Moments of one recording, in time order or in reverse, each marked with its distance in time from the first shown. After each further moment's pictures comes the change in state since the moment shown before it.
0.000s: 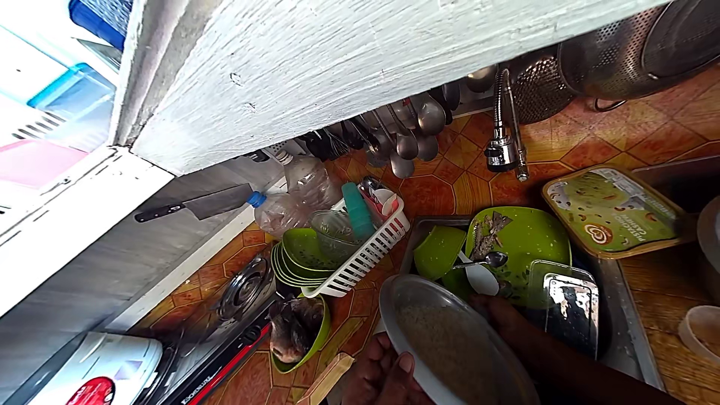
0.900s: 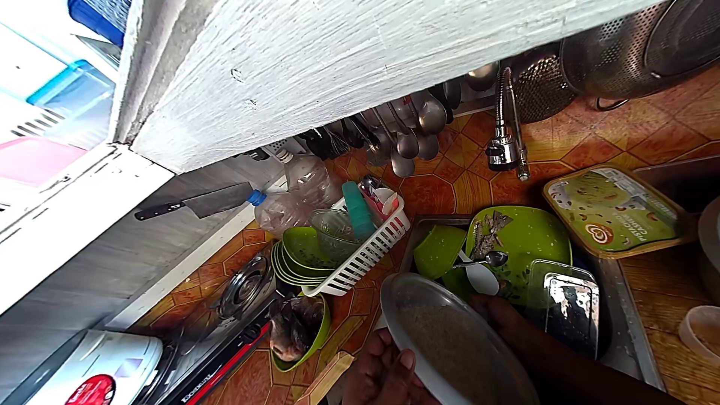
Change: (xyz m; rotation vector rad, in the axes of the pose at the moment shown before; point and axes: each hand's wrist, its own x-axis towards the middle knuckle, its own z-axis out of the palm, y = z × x) left_hand 0.002 0.003 0.002 0.005 -0.008 -0.005; right_hand -0.001 0.001 0.002 -0.032 0.011 -0.016
